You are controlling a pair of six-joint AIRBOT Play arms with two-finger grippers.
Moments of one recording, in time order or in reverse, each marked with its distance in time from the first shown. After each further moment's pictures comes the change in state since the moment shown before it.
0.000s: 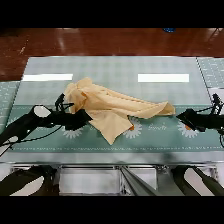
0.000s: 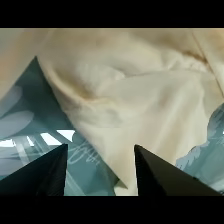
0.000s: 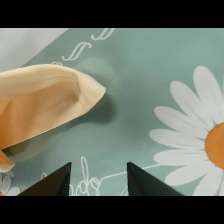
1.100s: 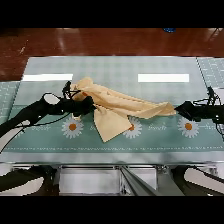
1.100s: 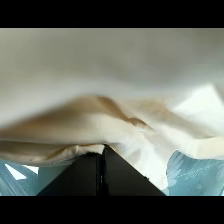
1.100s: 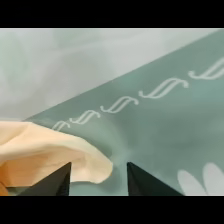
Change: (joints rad) left arm -0.052 -0.175 0.202 -0.090 0.093 0.111; right arm -0.001 -0.320 0.163 0.156 -0.046 -0.226
